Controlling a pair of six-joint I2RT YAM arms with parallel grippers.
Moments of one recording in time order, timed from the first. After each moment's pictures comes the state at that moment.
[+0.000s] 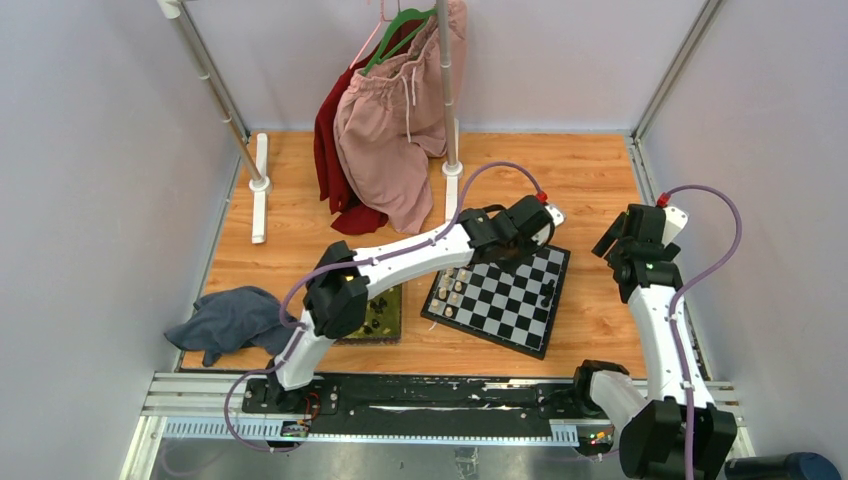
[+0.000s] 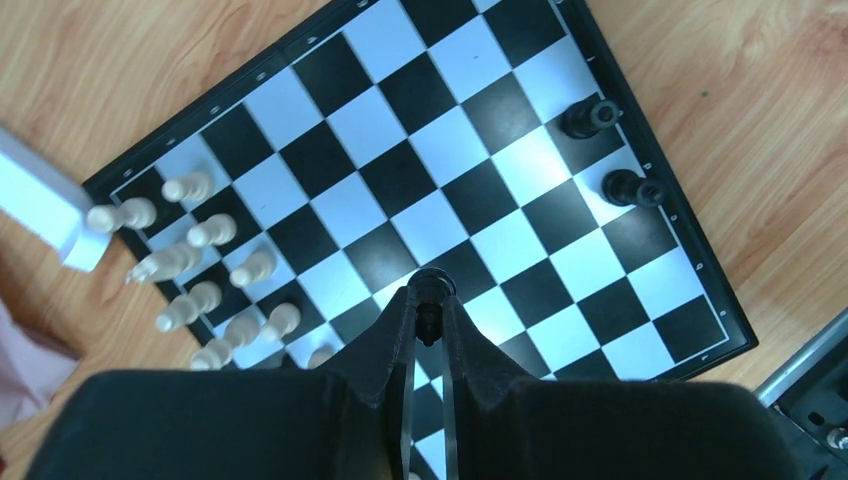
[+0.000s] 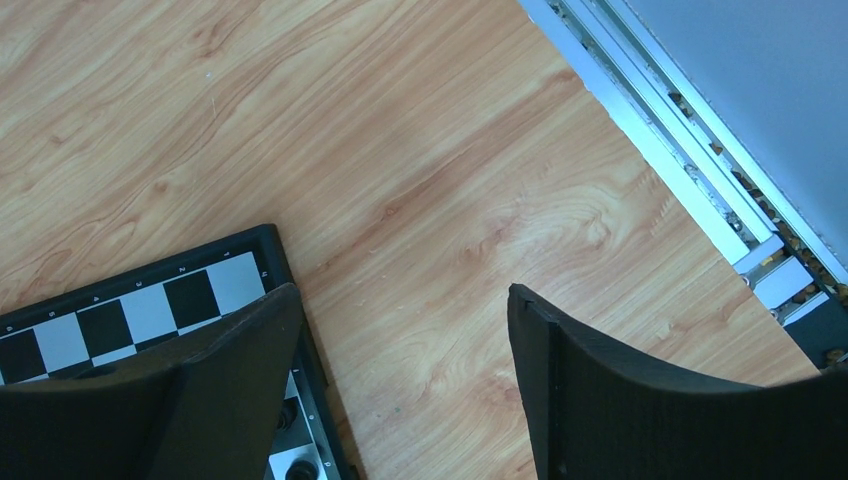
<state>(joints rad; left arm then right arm) -1.09 2.11 1.94 -0.71 -0.16 -0.12 -0.15 0.93 0.76 -0.55 0.35 0.40</state>
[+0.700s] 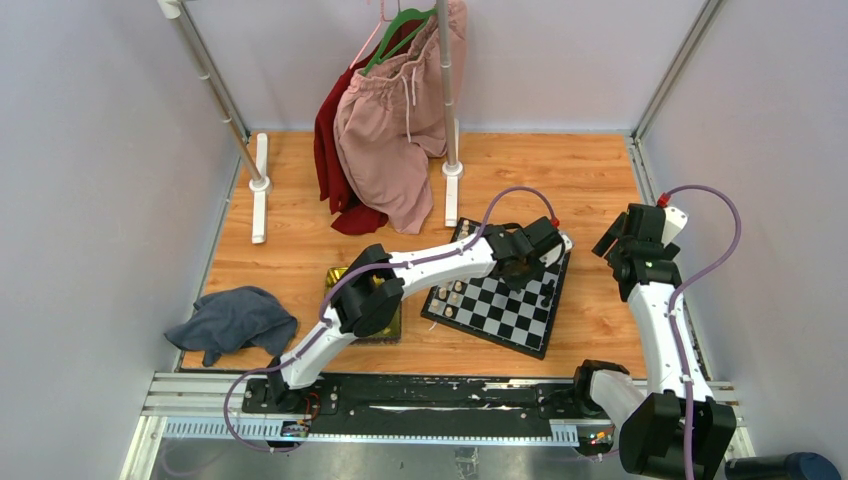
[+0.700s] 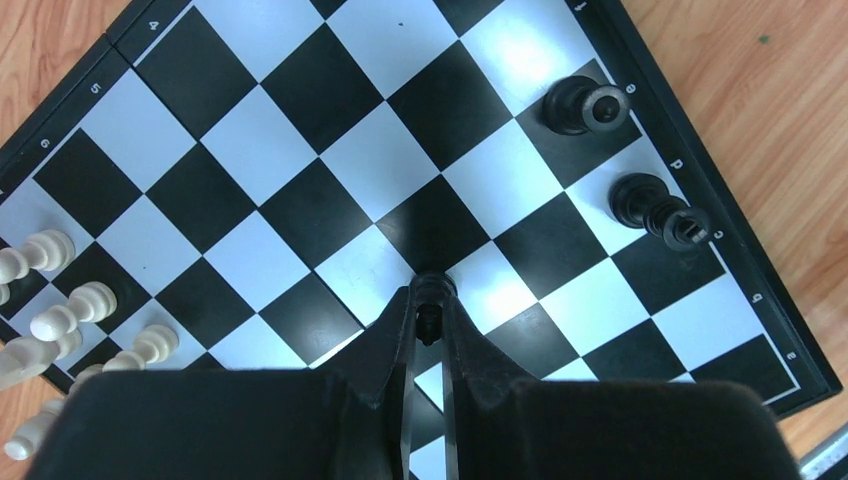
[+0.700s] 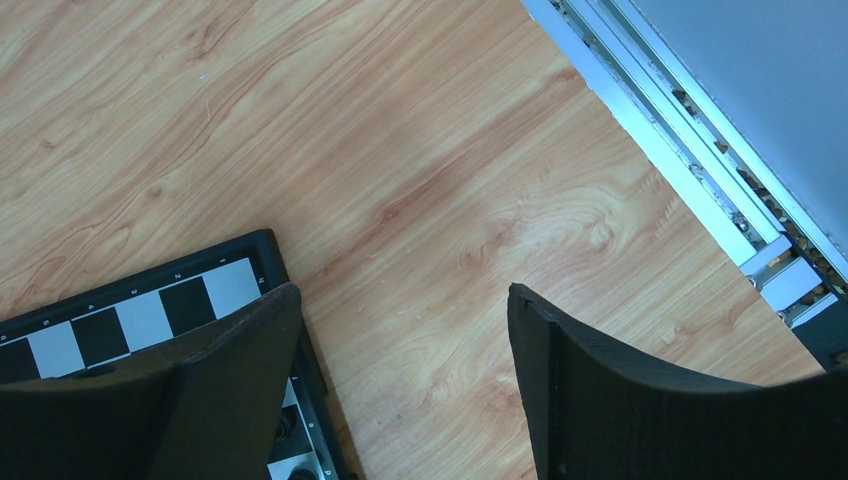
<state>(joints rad) -1.12 2.31 2.03 -0.71 -0.10 -0.06 -0.16 0.96 0.76 -0.53 0.34 0.40</state>
